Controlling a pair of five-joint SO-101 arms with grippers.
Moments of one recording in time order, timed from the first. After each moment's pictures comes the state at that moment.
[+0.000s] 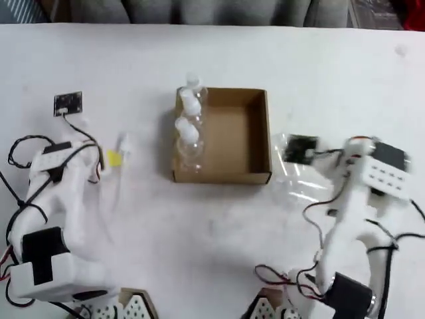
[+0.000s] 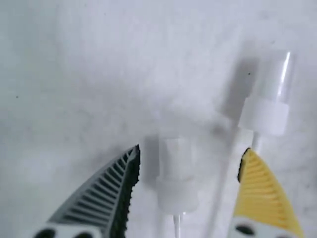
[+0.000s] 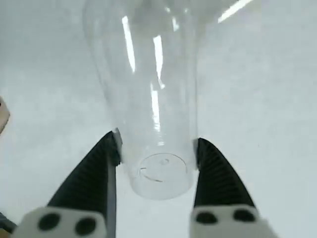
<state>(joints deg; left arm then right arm) -21.5 -0.1 39.4 41.4 -1.1 22.2 -18.9 27.4 82.6 93.7</state>
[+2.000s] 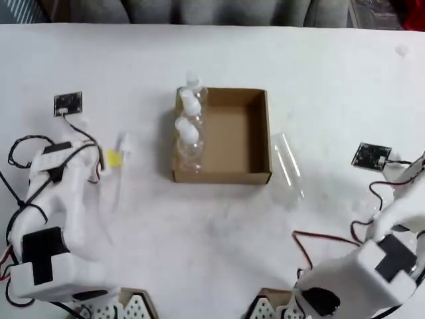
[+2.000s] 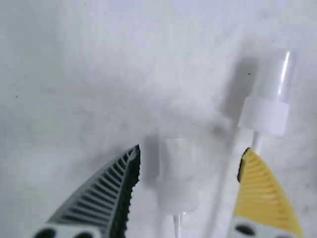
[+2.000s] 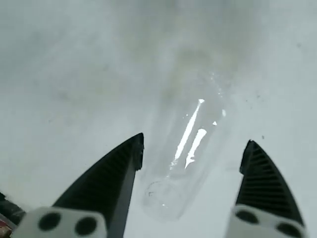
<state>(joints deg) -21.5 -0.1 39.4 41.4 -1.1 44.9 8.5 5.6 84.2 108.5</state>
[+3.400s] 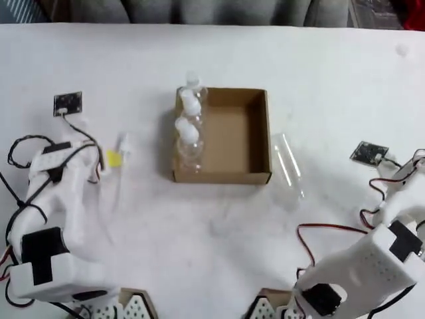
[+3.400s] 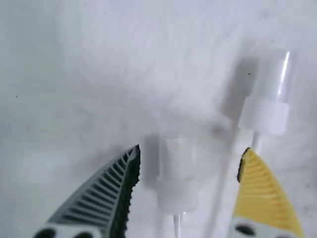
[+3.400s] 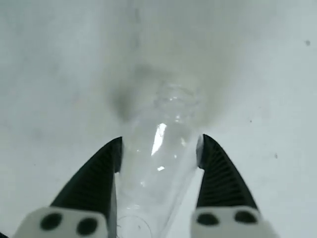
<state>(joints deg) -21.5 -0.1 39.4 41.5 -1.1 44.0 18.9 4.4 76.8 98.5</state>
